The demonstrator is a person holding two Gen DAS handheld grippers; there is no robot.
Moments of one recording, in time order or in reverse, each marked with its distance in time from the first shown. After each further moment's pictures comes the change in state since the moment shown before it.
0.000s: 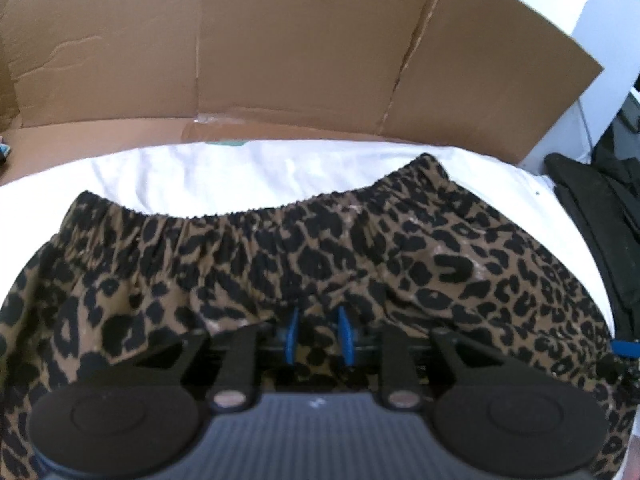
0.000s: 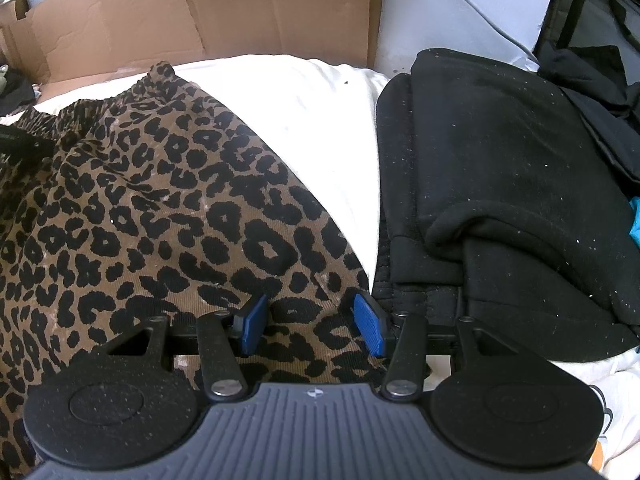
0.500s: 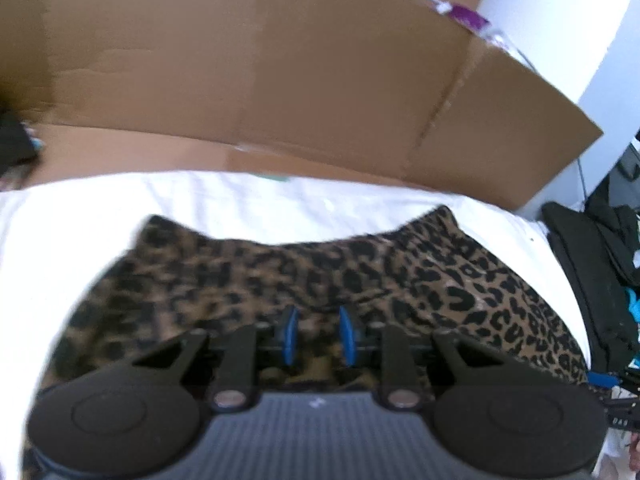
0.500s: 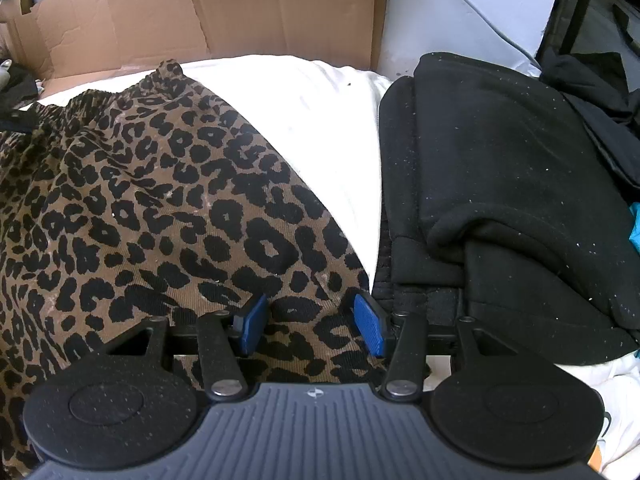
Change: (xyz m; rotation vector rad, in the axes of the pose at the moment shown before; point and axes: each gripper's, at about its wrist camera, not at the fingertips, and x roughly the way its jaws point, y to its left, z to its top) left arm -0.056 0.040 0.003 -0.077 -0.070 -0.008; right arm -0.003 0.002 -0.004 -0.020 -0.008 -0.004
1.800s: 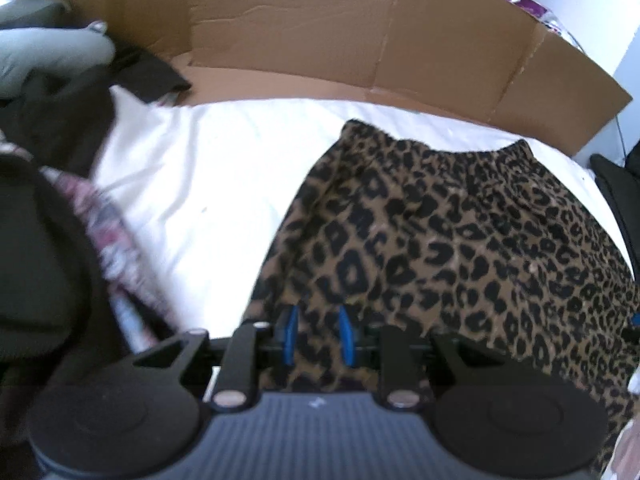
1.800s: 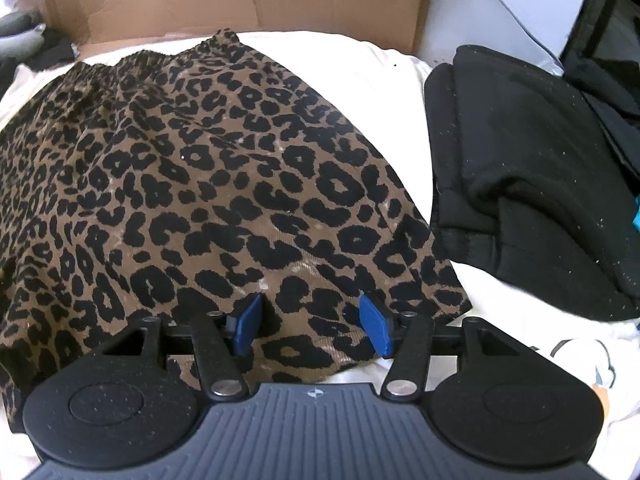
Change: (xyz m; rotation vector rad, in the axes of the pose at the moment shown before) left arm -0.093 0.098 -0.071 -0.007 0.136 0.164; right arm -0.030 0.028 -0.025 -0.080 0.066 0.038
